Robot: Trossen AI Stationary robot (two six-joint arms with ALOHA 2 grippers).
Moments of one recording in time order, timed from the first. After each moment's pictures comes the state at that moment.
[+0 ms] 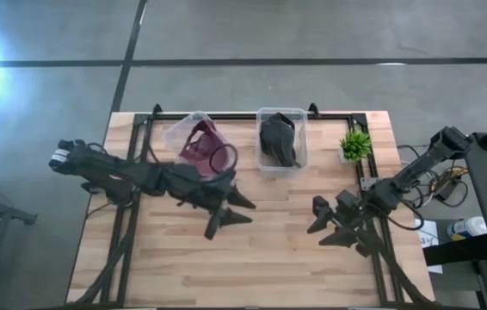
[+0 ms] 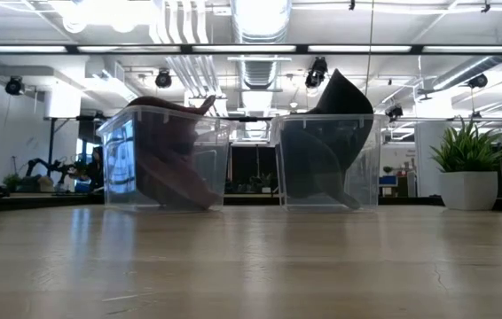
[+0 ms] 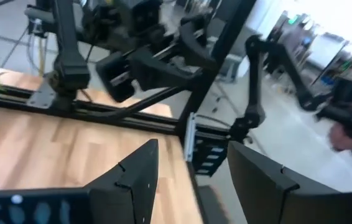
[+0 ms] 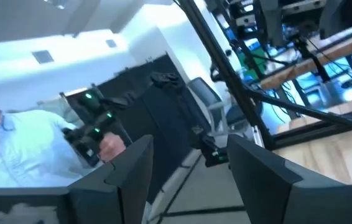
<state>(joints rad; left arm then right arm) -0.27 1.37 1.28 -0.03 0.04 -0.39 0.62 0.98 0.53 0.69 0.13 0.58</state>
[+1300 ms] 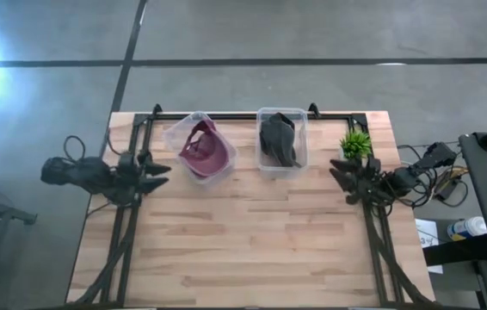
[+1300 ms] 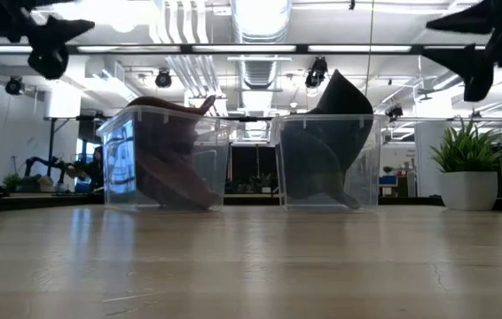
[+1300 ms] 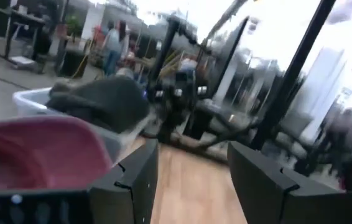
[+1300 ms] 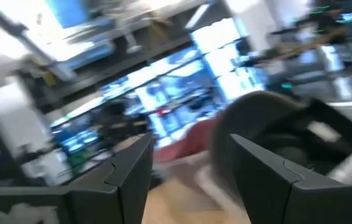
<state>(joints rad) -0.28 0.00 0.30 -0.14 -0.35 -0.33 0.54 0.11 0.01 0.50 0.91 0.20</state>
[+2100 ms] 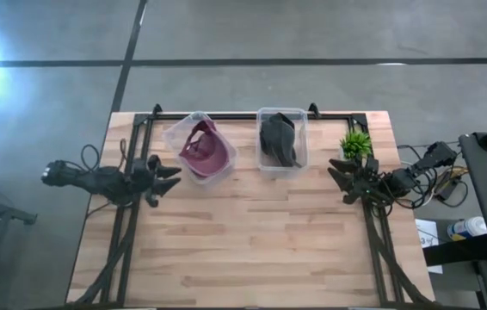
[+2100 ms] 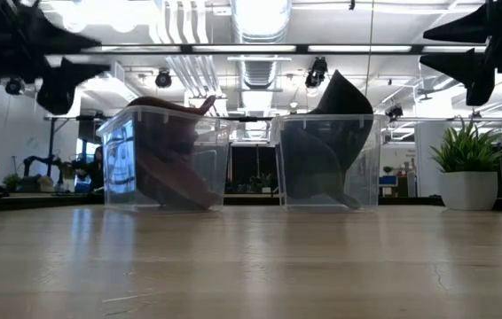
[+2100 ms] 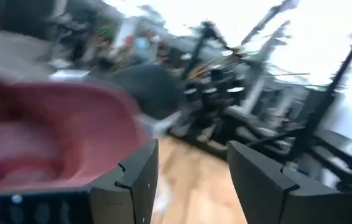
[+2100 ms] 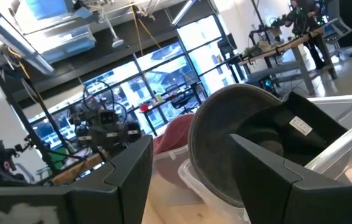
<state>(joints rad) -0.26 0.02 0.06 0.08 -0.45 -0.35 0.54 0.13 0.01 0.47 0.96 0.21</state>
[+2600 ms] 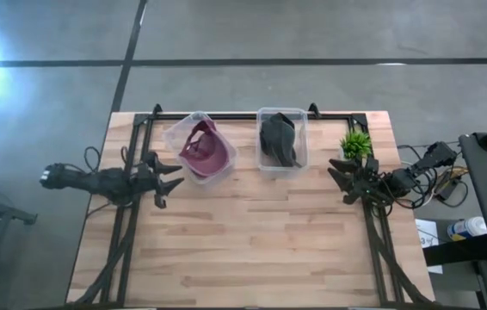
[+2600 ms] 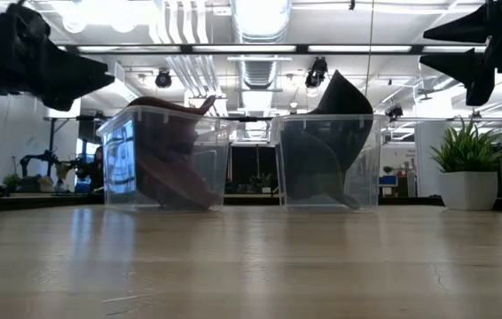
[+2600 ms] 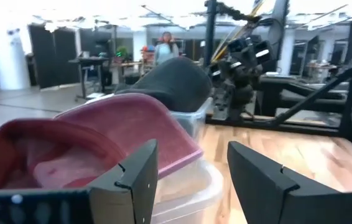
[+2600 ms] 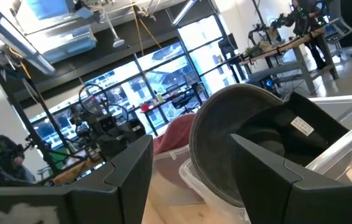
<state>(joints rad) -0.22 0.01 0.01 0.08 -0.48 0.01 0.54 0.13 0.01 0.47 0.96 0.21</state>
